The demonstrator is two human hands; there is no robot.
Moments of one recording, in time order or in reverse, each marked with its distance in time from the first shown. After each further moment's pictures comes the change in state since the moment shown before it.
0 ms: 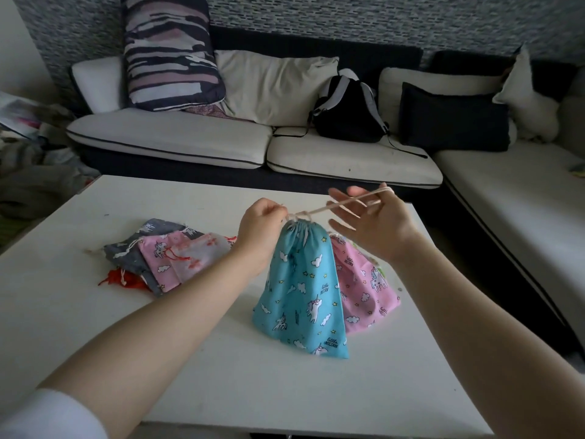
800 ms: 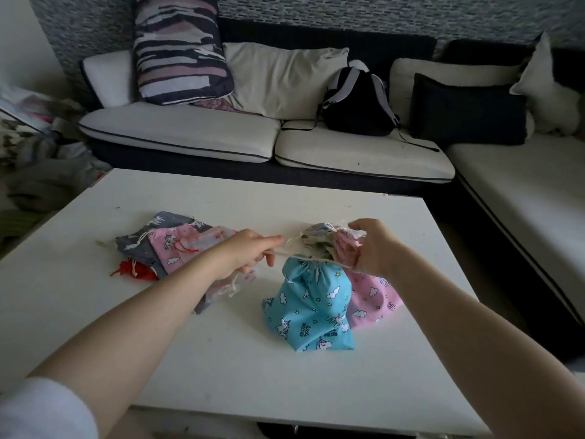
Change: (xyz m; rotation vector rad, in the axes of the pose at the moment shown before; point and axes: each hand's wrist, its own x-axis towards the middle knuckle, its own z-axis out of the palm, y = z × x) left_hand 0.006 -0.037 -0.055 0.422 -0.574 -0.254; right_hand 0.013 0.040 -0.019 -0.208 0.253 0.349
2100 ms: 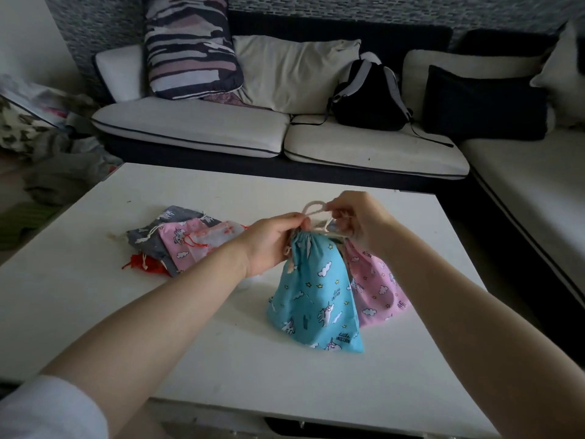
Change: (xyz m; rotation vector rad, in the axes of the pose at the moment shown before) left_hand -0.014 0.034 0.022 -0.716 -0.236 0.191; right_hand -0.006 -0.014 0.040 -0.342 -0.054 -0.345
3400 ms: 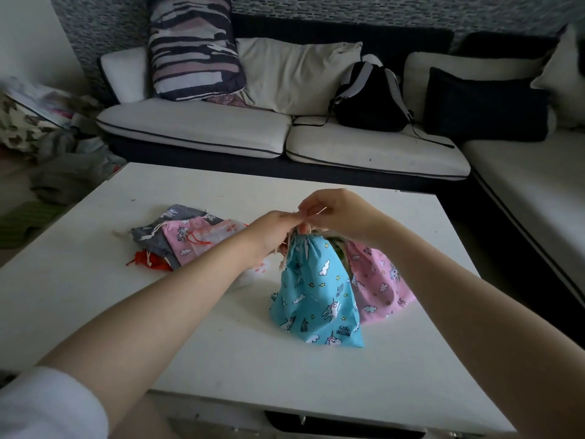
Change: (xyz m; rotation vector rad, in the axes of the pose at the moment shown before) left_hand 0.000 0.002 0.000 0.485 0.284 0.015; right_hand -0.024 -0.013 0.017 -0.885 -0.171 -0.429
